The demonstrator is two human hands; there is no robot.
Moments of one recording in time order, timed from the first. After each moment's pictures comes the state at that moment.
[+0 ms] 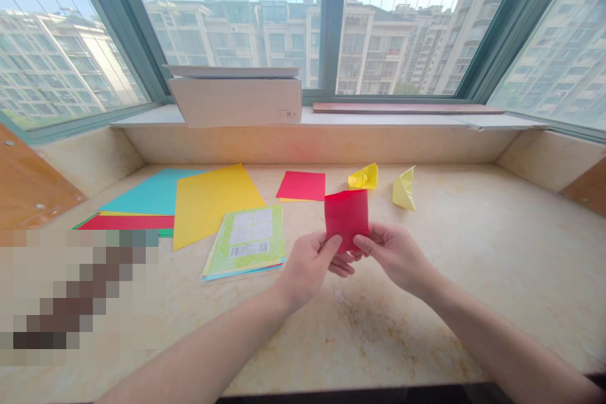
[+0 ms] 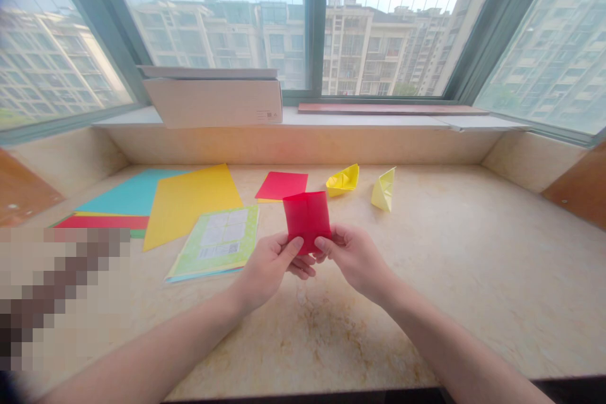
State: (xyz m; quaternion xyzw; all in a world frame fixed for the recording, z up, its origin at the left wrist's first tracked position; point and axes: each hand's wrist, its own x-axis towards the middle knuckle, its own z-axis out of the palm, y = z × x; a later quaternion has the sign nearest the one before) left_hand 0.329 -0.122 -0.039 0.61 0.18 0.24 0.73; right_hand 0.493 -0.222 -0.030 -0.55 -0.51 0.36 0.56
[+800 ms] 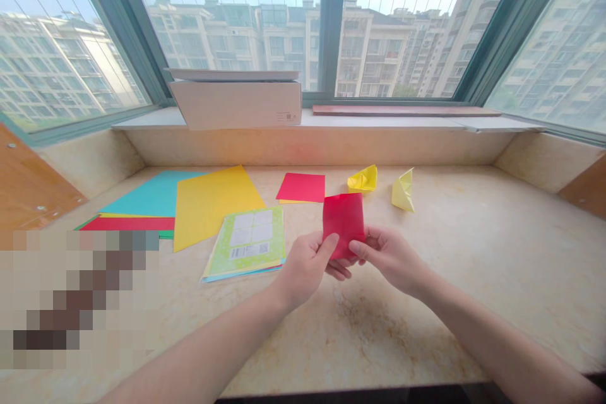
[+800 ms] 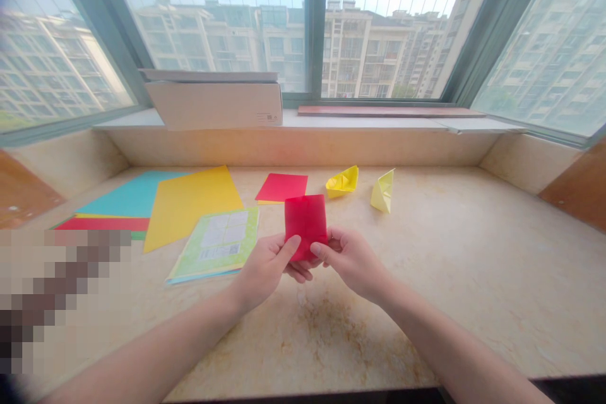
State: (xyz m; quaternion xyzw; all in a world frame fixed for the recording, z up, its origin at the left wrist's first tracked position) left_hand 0.325 -0.122 -0.029 0.63 0.19 0.22 0.72; right_hand 0.492 -0.222 -0.033 -0.55 -0.53 0.38 0.52
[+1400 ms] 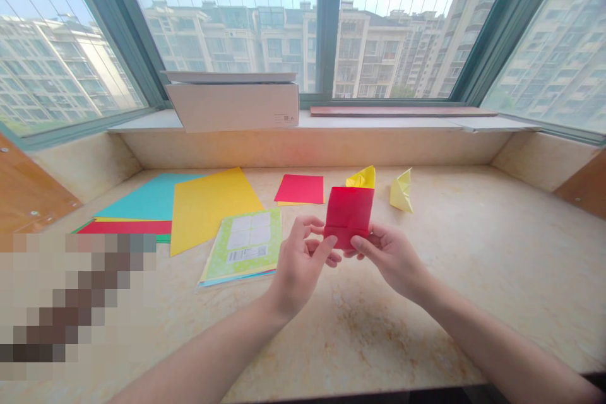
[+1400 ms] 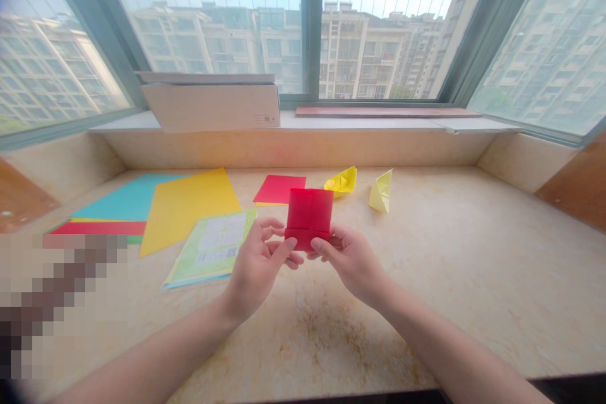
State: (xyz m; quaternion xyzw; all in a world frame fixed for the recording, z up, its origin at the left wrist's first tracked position) left_hand 0.322 -0.124 -0.027 0.65 0.22 0.38 0.62; right_hand 0.481 -0.221 -0.029 -0.56 -0.47 0.33 0.60
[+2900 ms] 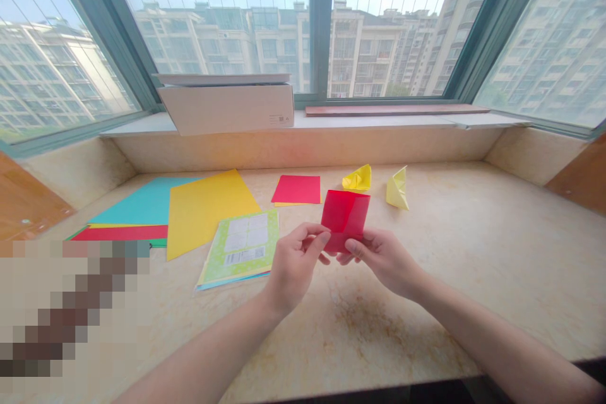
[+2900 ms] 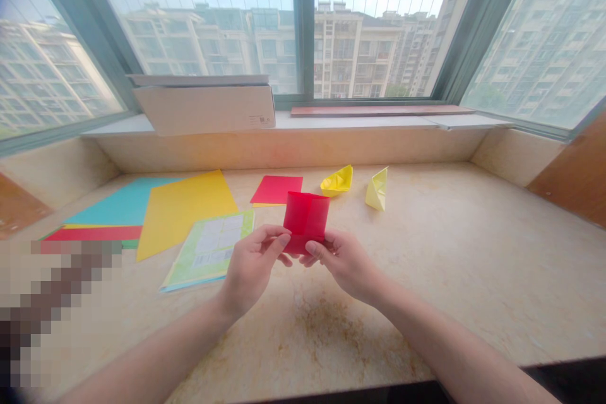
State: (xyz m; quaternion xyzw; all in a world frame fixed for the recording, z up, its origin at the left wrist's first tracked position) left_hand 0.322 -0.117 -0.025 0.66 0.20 0.38 0.61; right_hand 0.485 -0.221 -0.035 -0.54 -0.51 0.36 0.56
